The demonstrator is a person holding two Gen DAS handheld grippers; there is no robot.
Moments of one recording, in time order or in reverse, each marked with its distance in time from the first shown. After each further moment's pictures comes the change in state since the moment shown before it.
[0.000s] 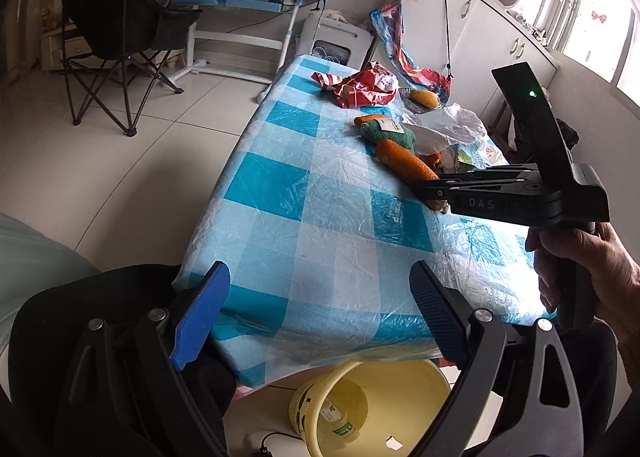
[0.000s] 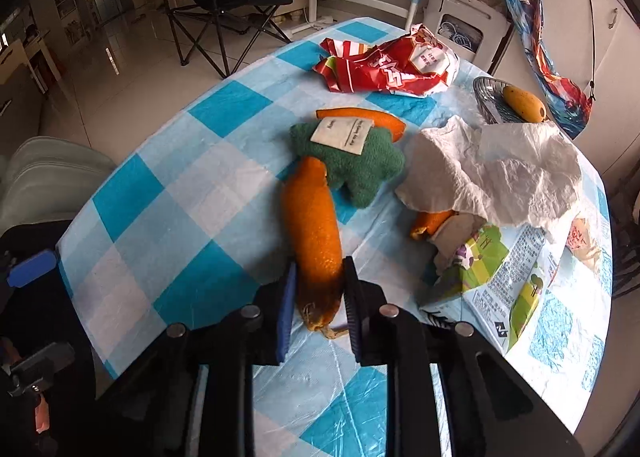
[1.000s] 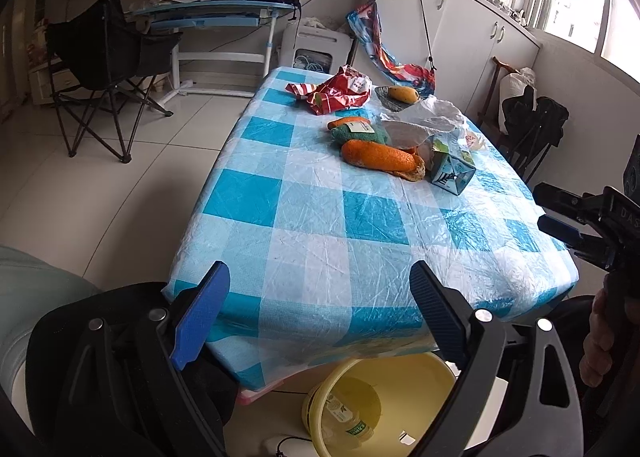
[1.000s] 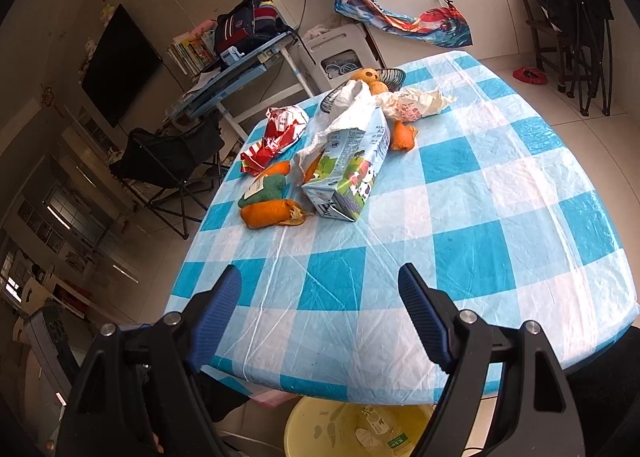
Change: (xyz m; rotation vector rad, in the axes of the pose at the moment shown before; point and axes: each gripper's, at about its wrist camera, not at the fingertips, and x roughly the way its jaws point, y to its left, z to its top) left arm -0.012 -0.025 -0.004 0.108 -0.026 0.008; right arm -0.101 -0.056 -0.113 0.682 -0.380 0.145
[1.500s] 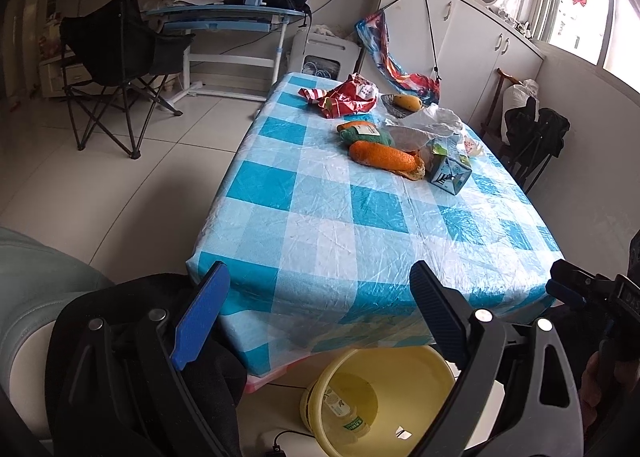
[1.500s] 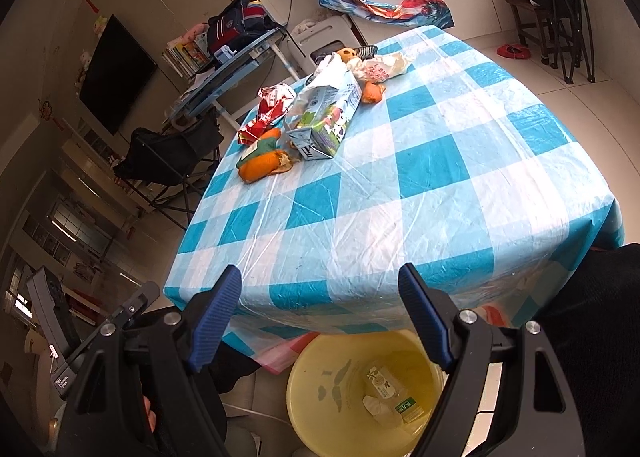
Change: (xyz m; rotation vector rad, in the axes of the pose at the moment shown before) left arm -0.027 0.008 -0.015 -0.038 -0.027 0.012; right arm -0.035 -0.020 -0.062 0.077 0.018 0.014
